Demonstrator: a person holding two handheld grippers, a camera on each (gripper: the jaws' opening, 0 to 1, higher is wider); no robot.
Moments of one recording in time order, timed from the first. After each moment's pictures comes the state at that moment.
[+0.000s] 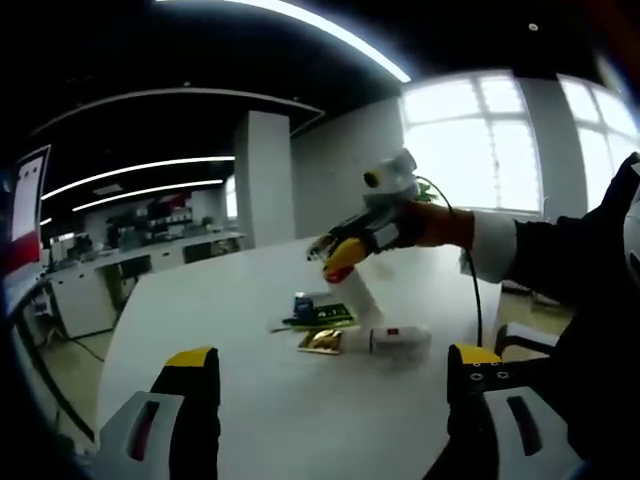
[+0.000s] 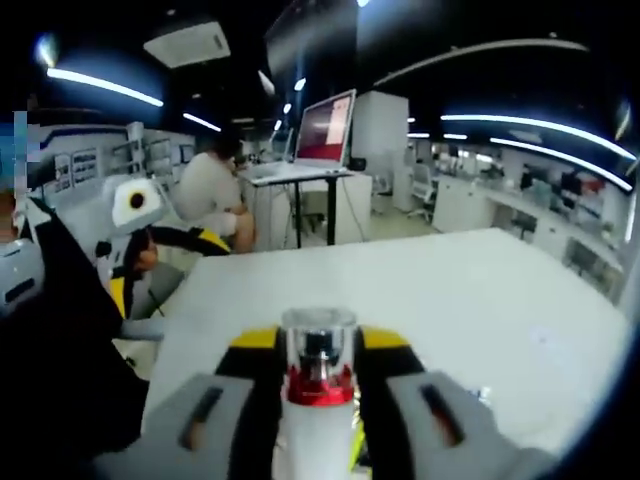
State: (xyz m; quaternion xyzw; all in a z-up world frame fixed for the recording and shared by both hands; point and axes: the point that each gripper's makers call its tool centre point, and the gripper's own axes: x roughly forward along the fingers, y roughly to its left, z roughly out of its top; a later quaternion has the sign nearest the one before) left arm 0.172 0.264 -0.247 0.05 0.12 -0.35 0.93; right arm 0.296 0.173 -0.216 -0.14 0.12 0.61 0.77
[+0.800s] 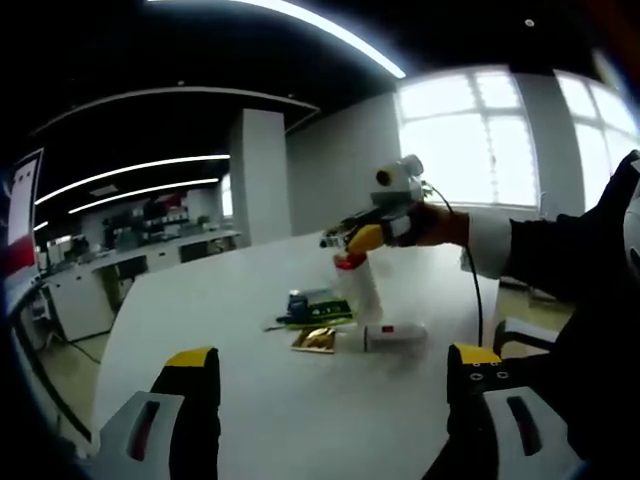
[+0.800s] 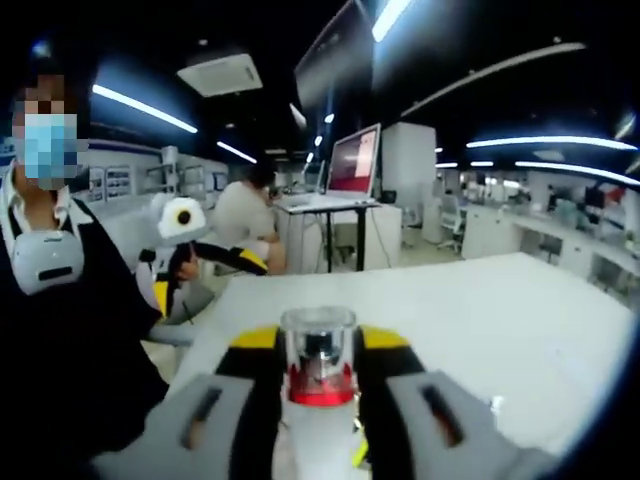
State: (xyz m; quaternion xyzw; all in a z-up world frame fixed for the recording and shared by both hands) left arm 0.171 0.255 -0.250 0.06 0.12 -0.35 0.93; right arm 0.276 0.144 -0.203 -0.09 0.06 0.68 0.73
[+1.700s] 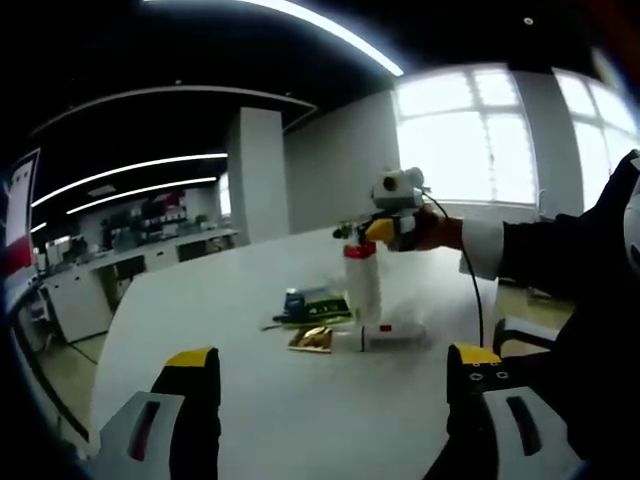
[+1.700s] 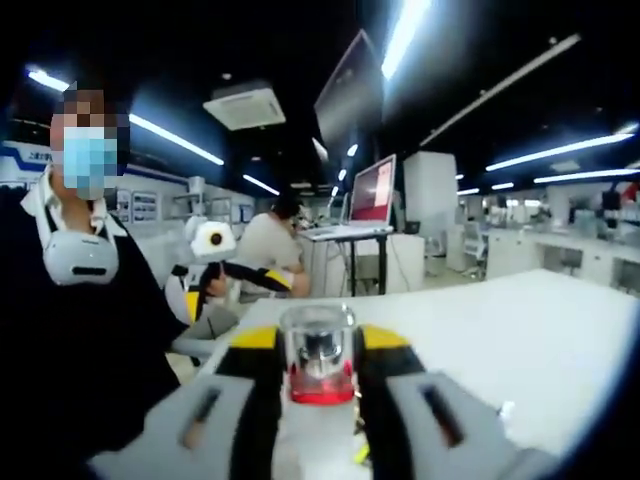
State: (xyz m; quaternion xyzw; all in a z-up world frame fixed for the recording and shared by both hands) left arm 0.173 0.250 -0.254 0.06 0.12 -0.36 0.92; right arm 0.262 0.122 -0.200 -0.03 0.01 0.72 0.69
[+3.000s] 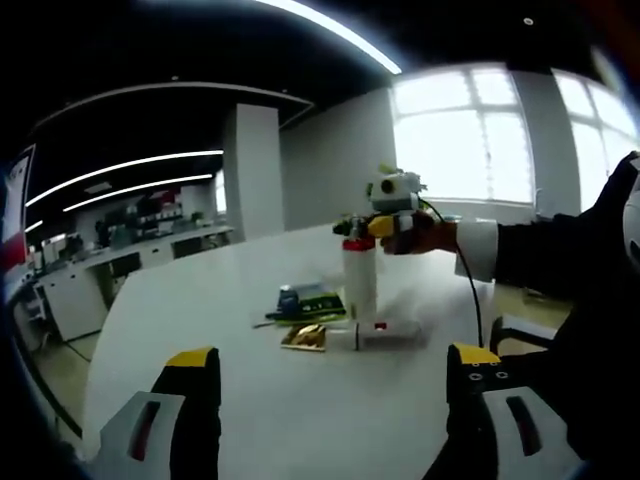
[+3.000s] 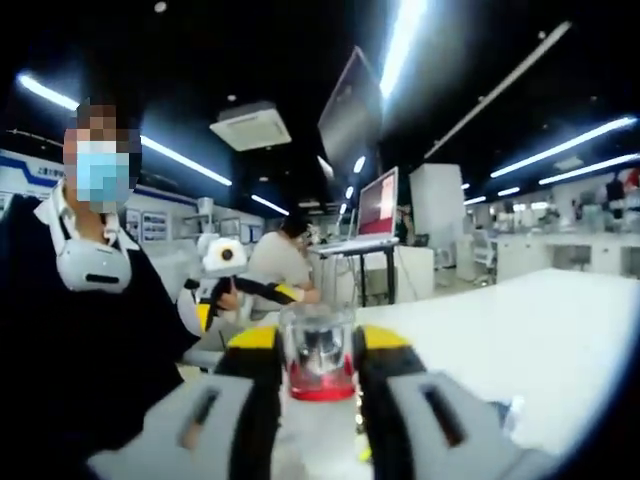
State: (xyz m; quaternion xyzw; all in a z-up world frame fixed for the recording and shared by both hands) left arm 0.175 0.242 -0.259 0.06 0.13 -0.37 0.92; right arm 0.263 0.111 -0.204 0.01 0.00 0.73 0.68
